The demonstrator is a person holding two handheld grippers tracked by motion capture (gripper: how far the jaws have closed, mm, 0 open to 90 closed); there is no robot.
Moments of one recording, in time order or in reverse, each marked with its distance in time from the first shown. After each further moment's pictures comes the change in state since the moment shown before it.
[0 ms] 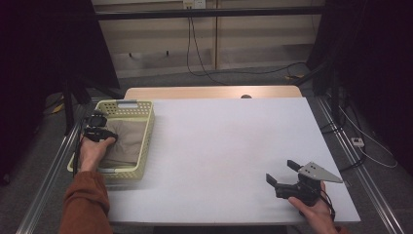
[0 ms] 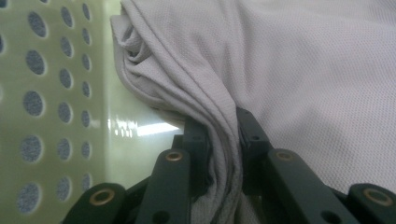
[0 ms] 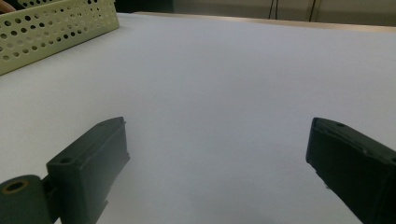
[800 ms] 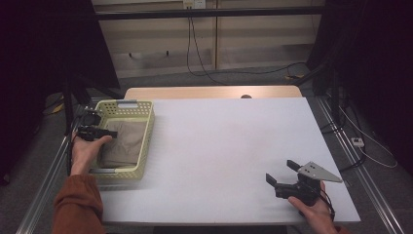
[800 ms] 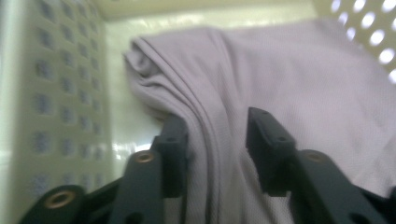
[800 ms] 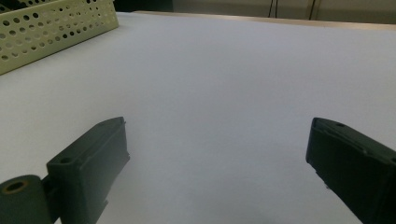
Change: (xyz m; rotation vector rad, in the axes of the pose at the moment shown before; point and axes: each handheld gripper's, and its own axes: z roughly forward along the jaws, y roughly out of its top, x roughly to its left) left arm 0.007 -0.003 -0.034 -0.158 -0.053 0.025; right arm 0.000 0.000 0.001 0.004 0.000 0.003
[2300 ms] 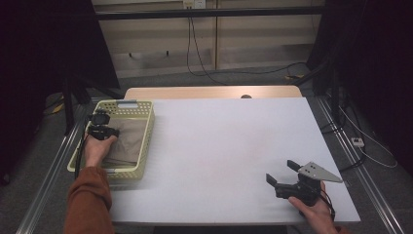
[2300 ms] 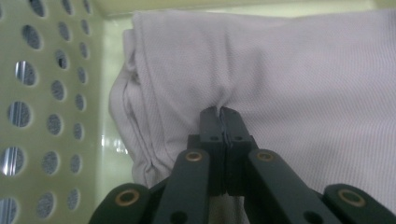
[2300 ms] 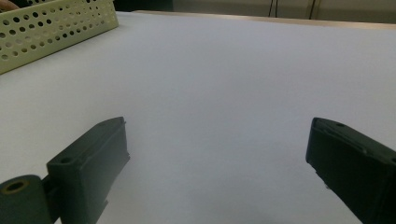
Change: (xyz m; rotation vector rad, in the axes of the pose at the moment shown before) left arm -0.006 0.003 0.050 0.055 0.105 -0.023; right arm 0.000 0.000 -0.001 0.001 0.000 0.006
